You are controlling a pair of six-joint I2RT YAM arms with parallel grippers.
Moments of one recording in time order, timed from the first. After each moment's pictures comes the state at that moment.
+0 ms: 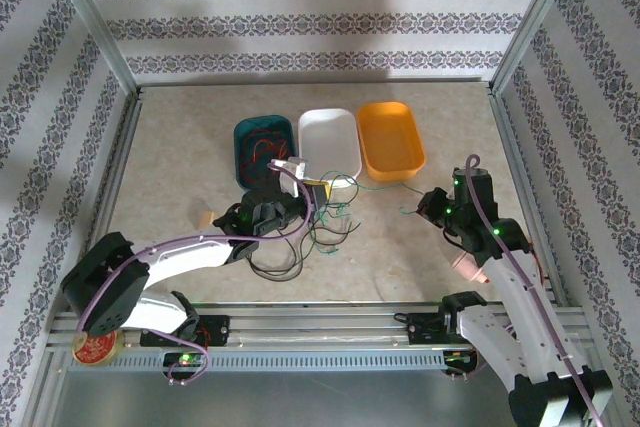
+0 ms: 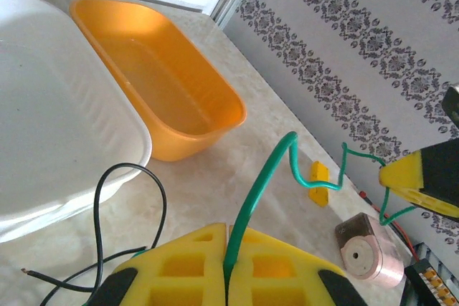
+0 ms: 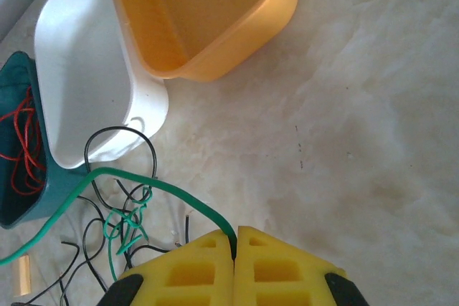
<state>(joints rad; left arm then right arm) -0.77 1.36 0.62 0.53 0.06 -0.57 0.15 0.78 0.73 -0.75 -0.14 0.74</state>
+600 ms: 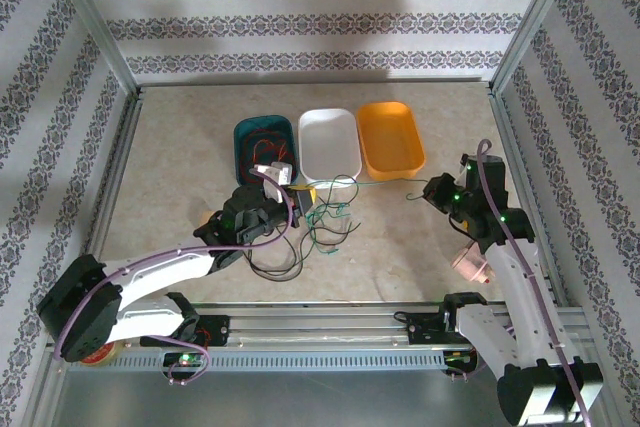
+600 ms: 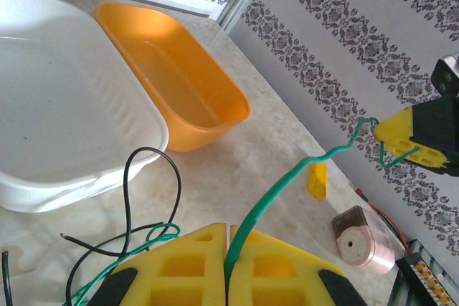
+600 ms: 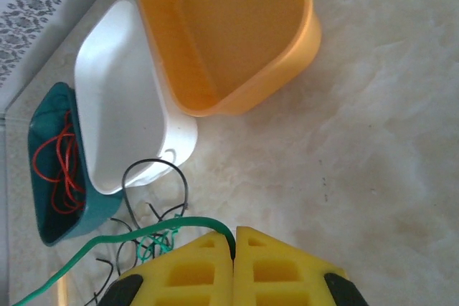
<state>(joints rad) -0.74 1.19 0.53 0.44 0.07 -0.58 0.03 0.86 0.81 -0.70 -0.26 0.70</state>
